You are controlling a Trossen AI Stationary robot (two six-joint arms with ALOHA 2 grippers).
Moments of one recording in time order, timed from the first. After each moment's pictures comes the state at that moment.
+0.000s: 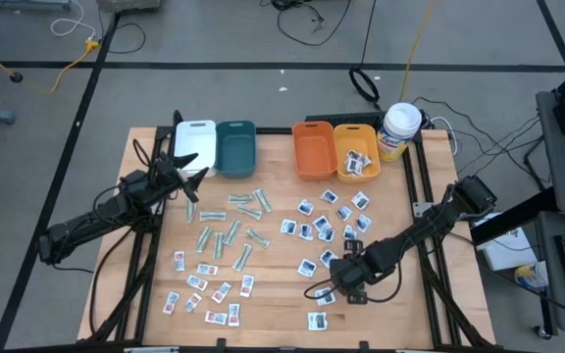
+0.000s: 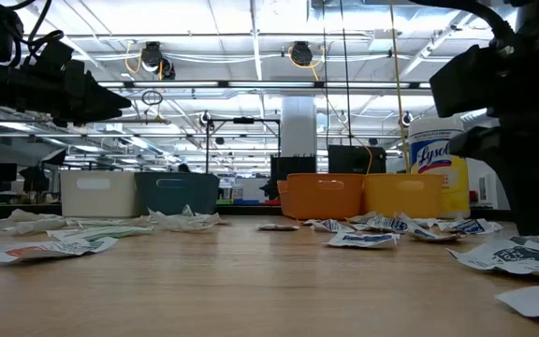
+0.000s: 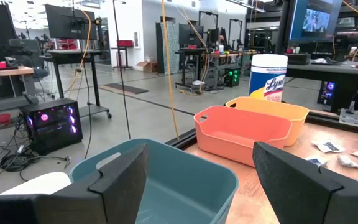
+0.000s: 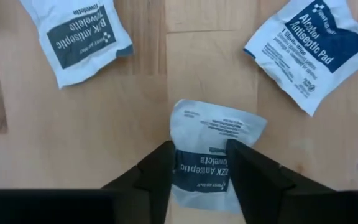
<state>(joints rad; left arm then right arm) 0.47 0.03 0.02 0.06 -0.18 -0.01 0.55 1.71 0.94 -0.59 0.03 0.58</state>
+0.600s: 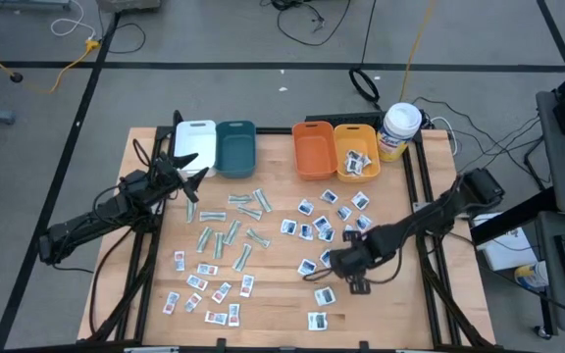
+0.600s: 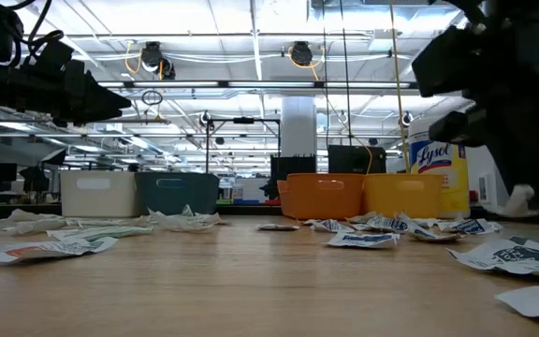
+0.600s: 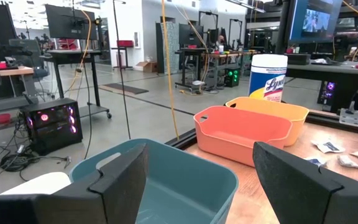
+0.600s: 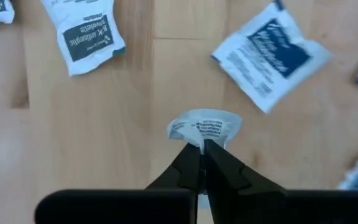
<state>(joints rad) 0.47 0.03 0.02 0.06 -0.18 -0.01 0.43 1.59 0.94 -0.67 -0.07 0.41</state>
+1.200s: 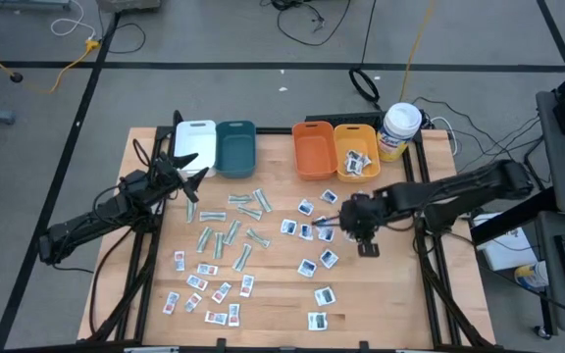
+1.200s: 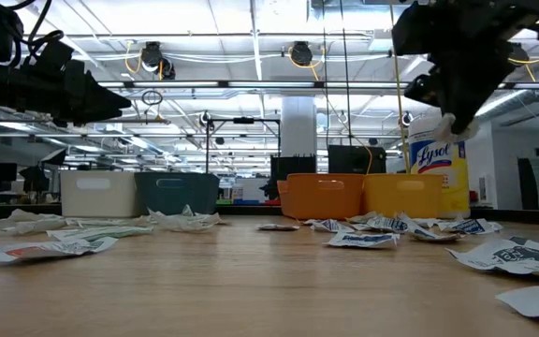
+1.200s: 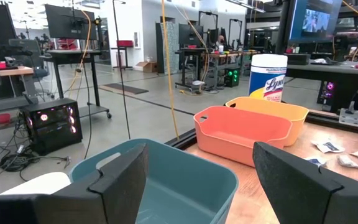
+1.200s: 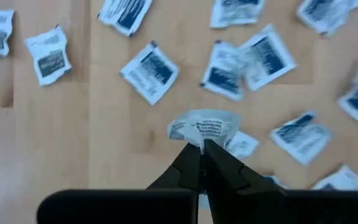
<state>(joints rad) 0.47 0.03 0.02 0.06 -0.18 -0.01 0.13 1.28 0.94 -0.86 -0.08 0.15</state>
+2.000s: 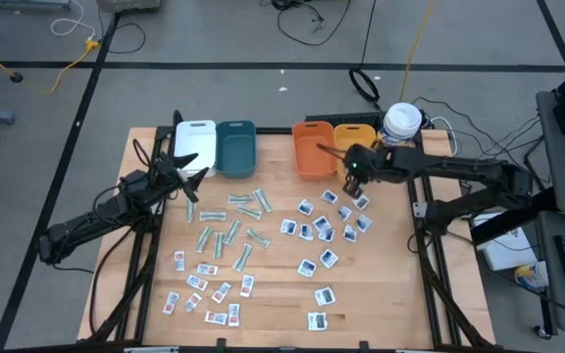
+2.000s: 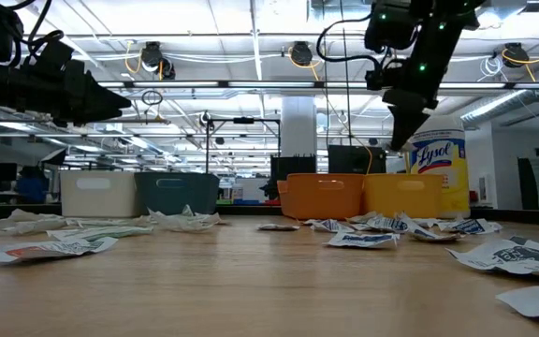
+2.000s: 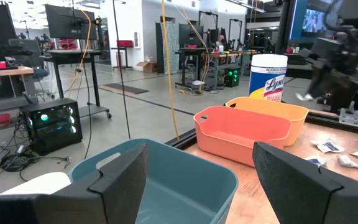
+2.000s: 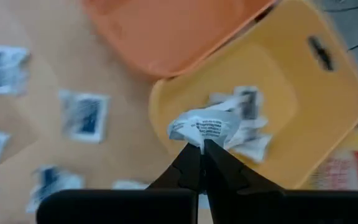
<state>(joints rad) 0.47 0.03 0.02 0.06 -0.18 -0.01 -0.35 1.28 0.94 -0.79 0.34 0.16</state>
